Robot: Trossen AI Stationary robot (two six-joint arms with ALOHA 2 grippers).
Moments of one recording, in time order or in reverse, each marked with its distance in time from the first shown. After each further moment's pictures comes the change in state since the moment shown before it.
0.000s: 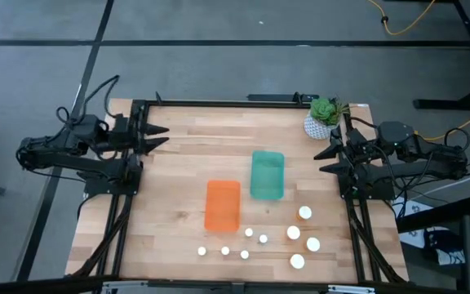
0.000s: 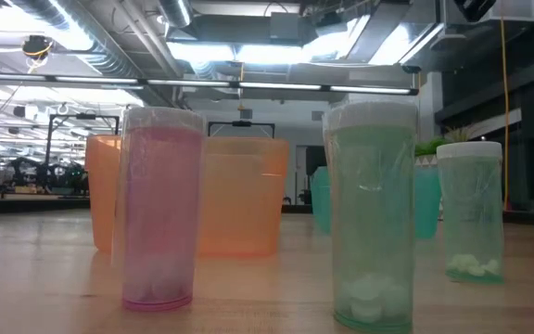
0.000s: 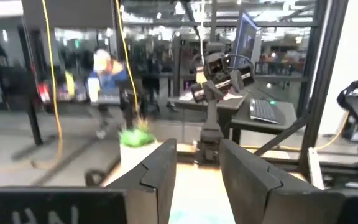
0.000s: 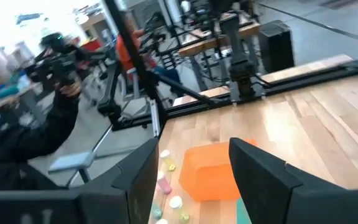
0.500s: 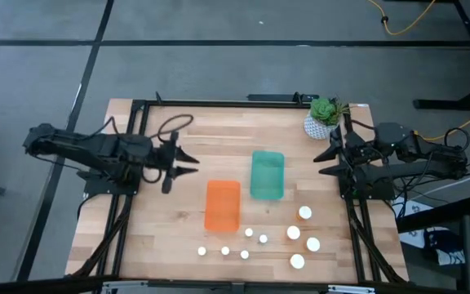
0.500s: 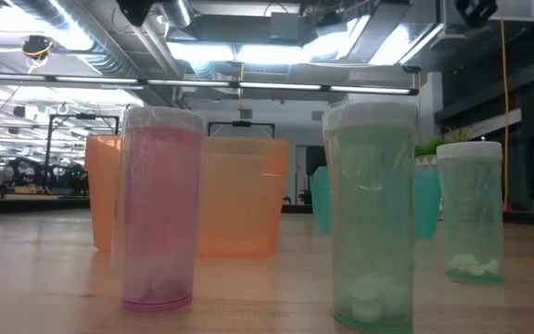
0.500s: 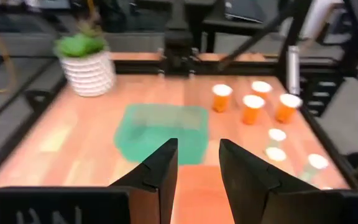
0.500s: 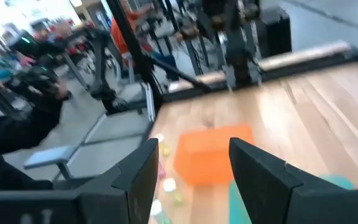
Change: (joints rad) left arm -0.161 0.345 -0.001 -0.022 0.015 -0.037; right arm -0.001 0.001 0.000 -0.075 0.004 -0.030
